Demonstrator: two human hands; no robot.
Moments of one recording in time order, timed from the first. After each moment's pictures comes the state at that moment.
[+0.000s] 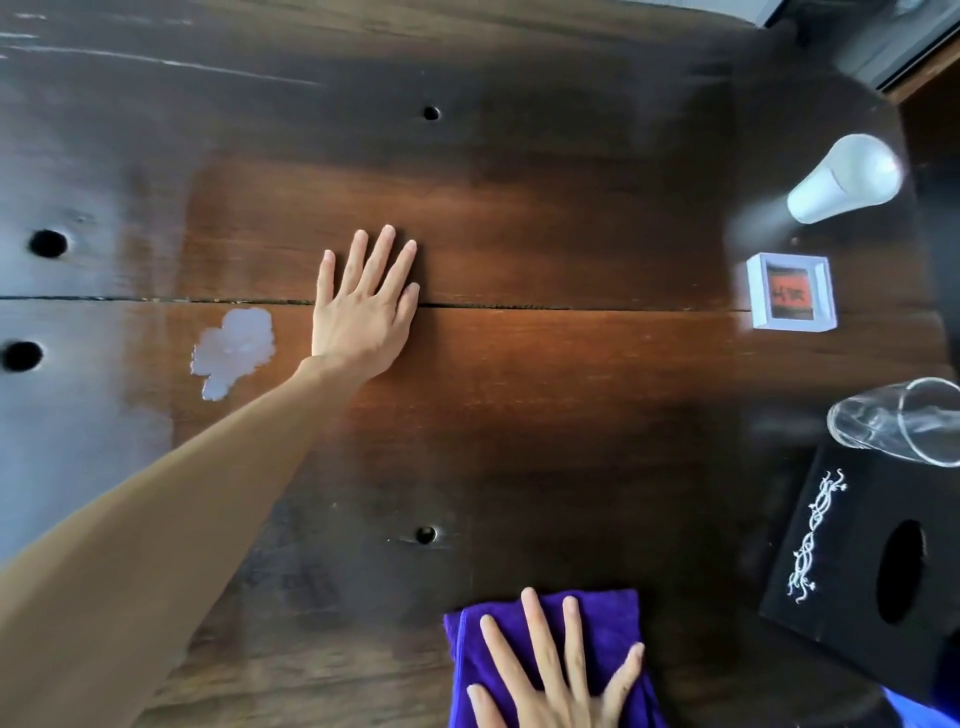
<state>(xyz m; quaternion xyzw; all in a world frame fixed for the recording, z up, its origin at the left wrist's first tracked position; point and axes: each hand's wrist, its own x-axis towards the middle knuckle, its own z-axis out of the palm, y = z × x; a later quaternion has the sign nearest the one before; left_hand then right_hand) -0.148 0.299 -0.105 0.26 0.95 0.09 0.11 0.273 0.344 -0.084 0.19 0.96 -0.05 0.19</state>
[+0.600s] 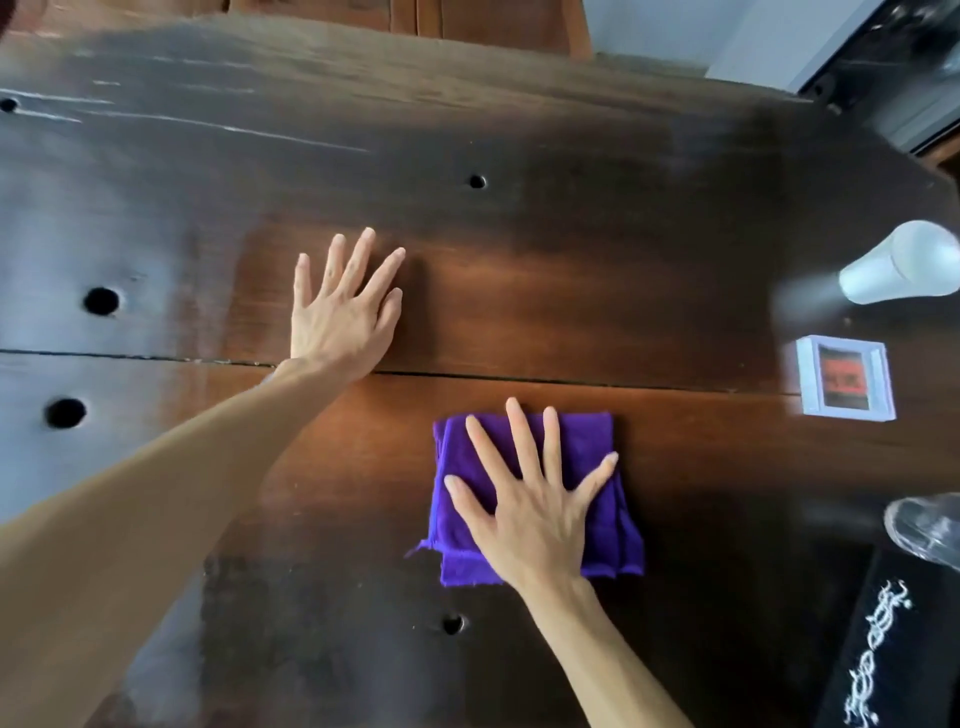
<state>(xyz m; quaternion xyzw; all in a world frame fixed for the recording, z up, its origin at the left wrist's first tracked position) -0.231 0.275 -0.089 0.23 0.97 0.08 0.09 0.020 0.407 -0.089 0.17 0.97 -0.10 0.11</state>
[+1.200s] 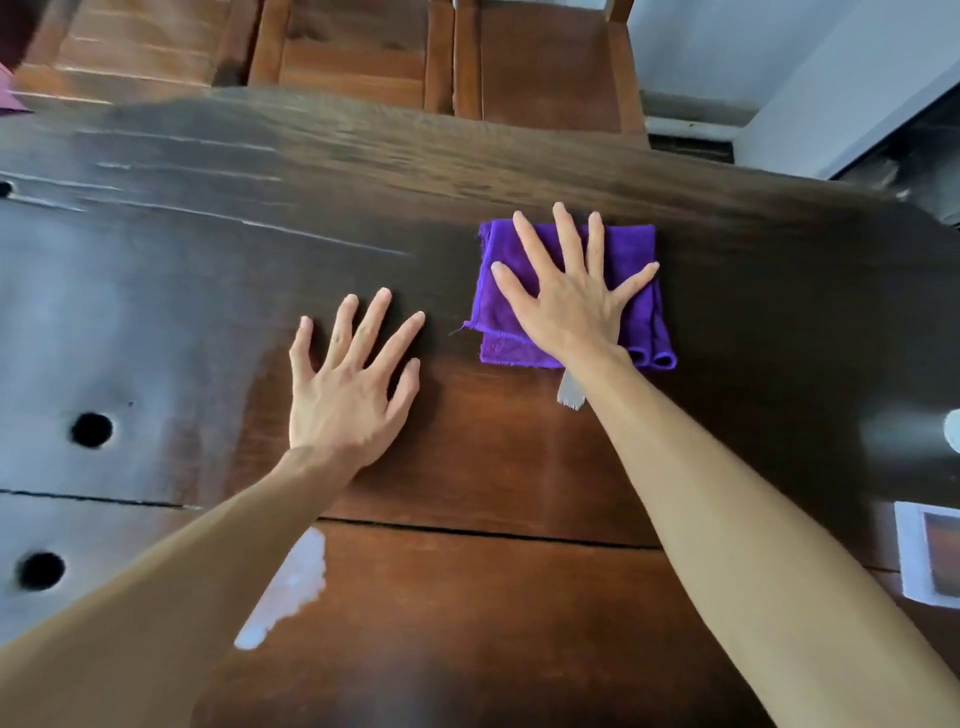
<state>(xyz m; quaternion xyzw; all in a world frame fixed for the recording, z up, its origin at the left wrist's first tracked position) -0.305 0.272 -0.111 0.23 0.97 0.06 0.04 -0.324 0.535 -0.097 0.17 0.98 -0.09 0.04</state>
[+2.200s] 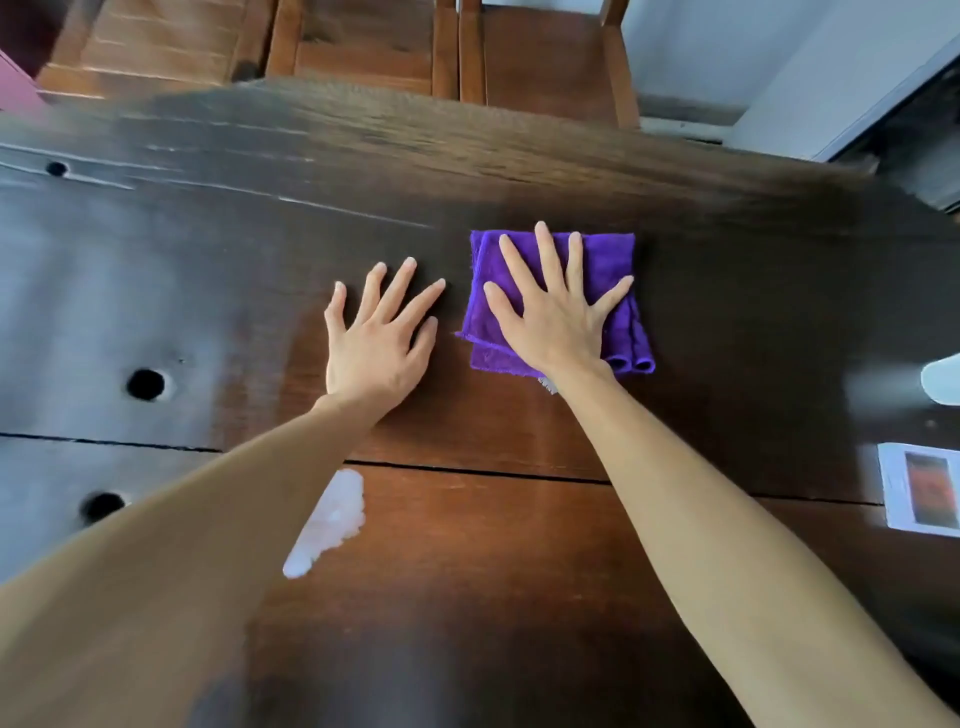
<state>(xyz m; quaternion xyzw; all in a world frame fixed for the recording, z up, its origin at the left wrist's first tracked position) -0.309 0.269 -0.103 0.23 0.96 0.13 0.08 -0.278 0.483 -0.097 0.16 0.98 -0.08 0.06</state>
